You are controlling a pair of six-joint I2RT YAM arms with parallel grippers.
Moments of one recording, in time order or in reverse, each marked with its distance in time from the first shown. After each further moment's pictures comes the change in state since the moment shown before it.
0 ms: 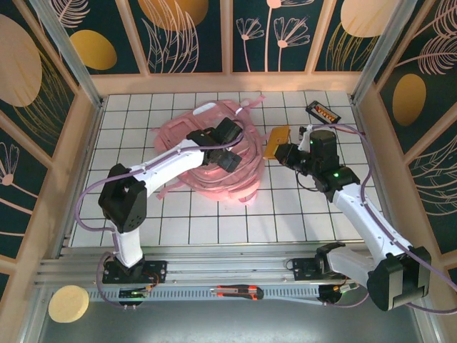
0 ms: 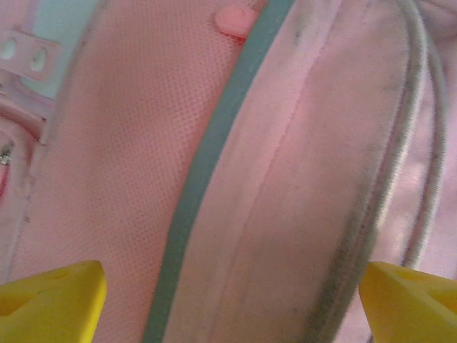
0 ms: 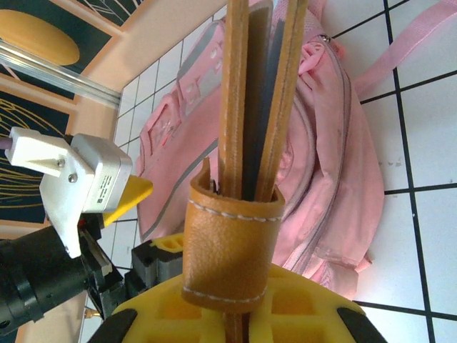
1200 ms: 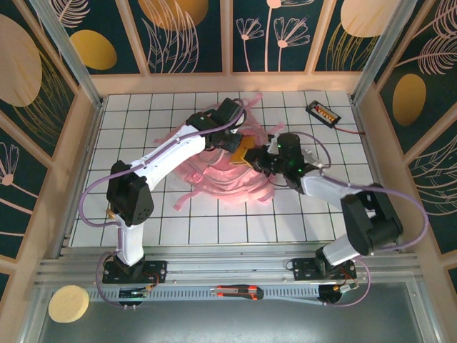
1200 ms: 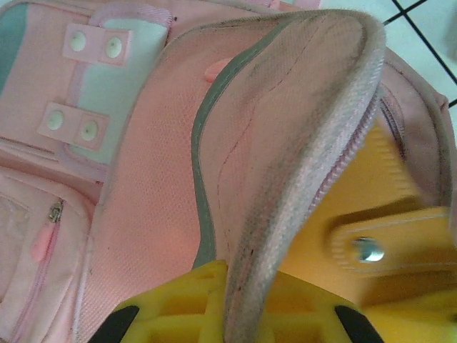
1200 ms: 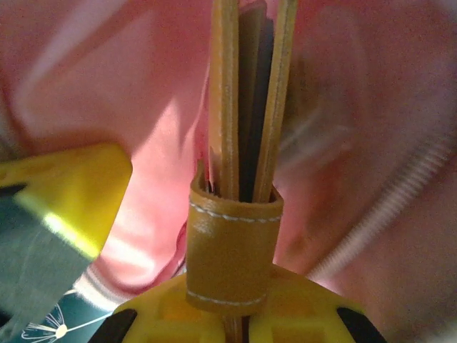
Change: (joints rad) left arm 0.030 0.081 0.280 -0.118 0.154 -0.138; right arm 0.156 0.462 -0.067 0.603 -0.196 0.414
